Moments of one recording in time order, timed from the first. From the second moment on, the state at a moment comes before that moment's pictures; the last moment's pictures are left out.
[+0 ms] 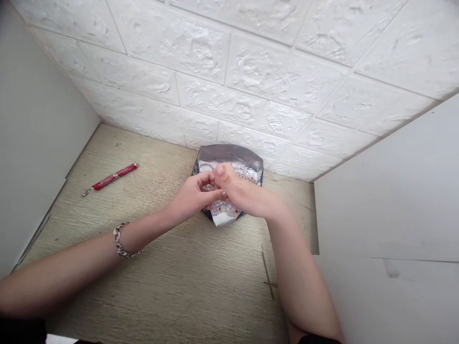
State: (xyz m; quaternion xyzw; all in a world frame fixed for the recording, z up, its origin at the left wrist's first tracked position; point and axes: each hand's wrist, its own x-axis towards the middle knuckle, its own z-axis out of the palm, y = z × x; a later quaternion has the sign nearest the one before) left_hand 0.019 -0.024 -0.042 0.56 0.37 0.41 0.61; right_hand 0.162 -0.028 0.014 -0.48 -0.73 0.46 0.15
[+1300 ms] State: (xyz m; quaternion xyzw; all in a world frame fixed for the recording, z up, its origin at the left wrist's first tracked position) left_hand 0.019 -0.023 -0.049 0.49 0.31 0.45 0.68; right_hand 0.165 -0.026 0.020 -0.45 -0.64 0.59 0.20
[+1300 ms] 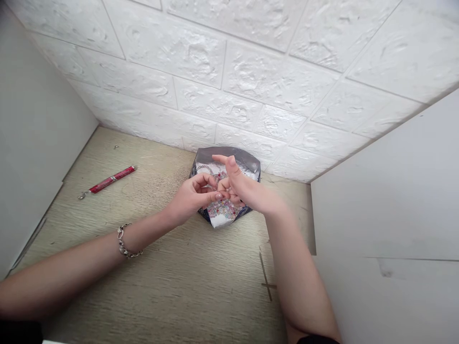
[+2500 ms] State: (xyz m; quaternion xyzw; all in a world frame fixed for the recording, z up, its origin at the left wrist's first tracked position) left_hand 0.019 -0.020 -0.056 0.47 0.33 0.43 0.70; right_hand 0.160 0.004 -0.049 -0.73 -0.66 -0.13 -0.10
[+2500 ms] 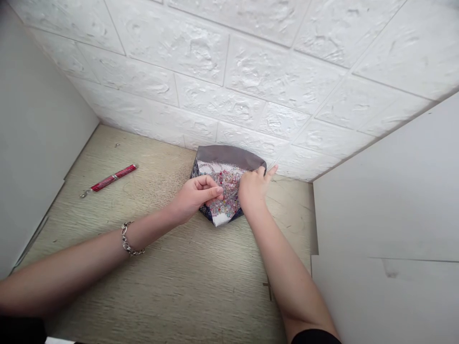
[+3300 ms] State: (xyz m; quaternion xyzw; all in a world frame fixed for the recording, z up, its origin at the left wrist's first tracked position) left_hand 0.019 -0.023 -0.063 0.52 0.36 0.39 0.67; right_hand 0.200 0.010 0.002 -0.60 -0.67 0.42 0.16
